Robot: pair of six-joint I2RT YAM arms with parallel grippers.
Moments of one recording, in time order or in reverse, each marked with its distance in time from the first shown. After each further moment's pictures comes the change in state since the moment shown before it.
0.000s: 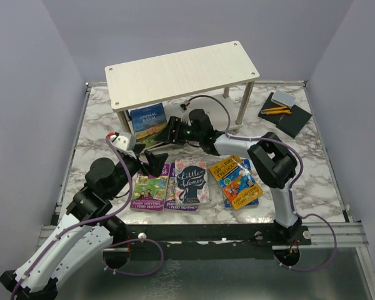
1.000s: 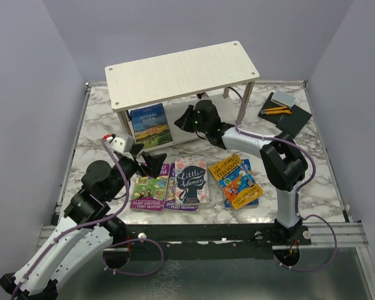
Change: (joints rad) left arm 0.001 -0.033 0.000 0.000 0.000 0.004; right arm -0.047 -0.124 0.002 -0.194 0.365 -0.116
